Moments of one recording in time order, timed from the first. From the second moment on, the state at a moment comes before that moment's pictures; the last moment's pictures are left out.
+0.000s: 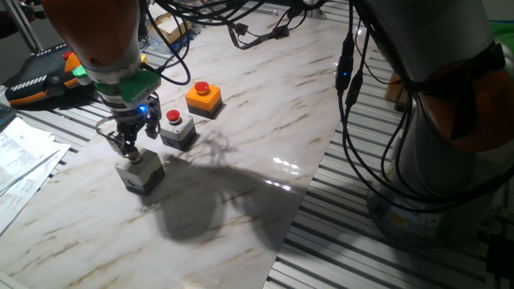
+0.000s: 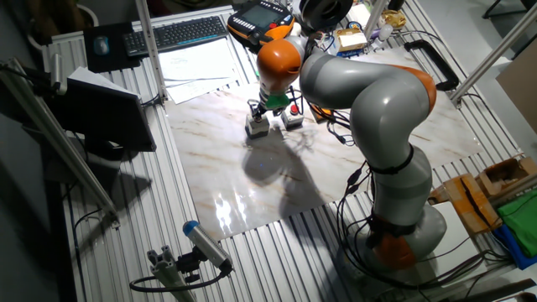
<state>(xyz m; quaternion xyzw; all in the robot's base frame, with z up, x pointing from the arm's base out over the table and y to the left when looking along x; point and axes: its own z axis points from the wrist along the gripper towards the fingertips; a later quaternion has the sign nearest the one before) 0.608 0.178 0.107 0.03 1.00 -0.02 0.06</state>
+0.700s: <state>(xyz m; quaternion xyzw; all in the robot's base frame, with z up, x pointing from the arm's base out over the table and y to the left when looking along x) 0.607 0.176 0.105 0.03 1.00 -0.02 0.06</state>
